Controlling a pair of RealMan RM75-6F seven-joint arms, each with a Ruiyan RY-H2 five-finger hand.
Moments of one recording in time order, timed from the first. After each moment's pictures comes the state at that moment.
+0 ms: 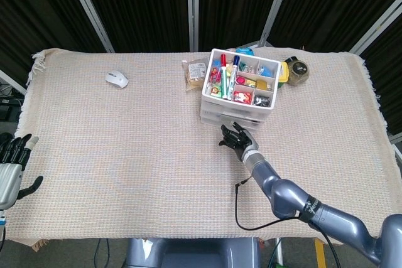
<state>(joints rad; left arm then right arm) -0.12 -1.11 -0.04 -1.61 1.47 1.45 0.11 0.74 -1.64 0.65 -1.53 -0.02 0.64 0.52</state>
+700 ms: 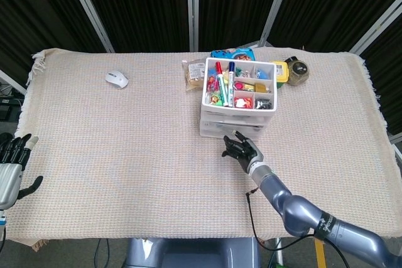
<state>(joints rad) -0.12 -1.12 -0.04 -1.61 1.47 1.45 0.12 0.61 -1.56 0.62 -1.71 -0.15 0.64 0.57</state>
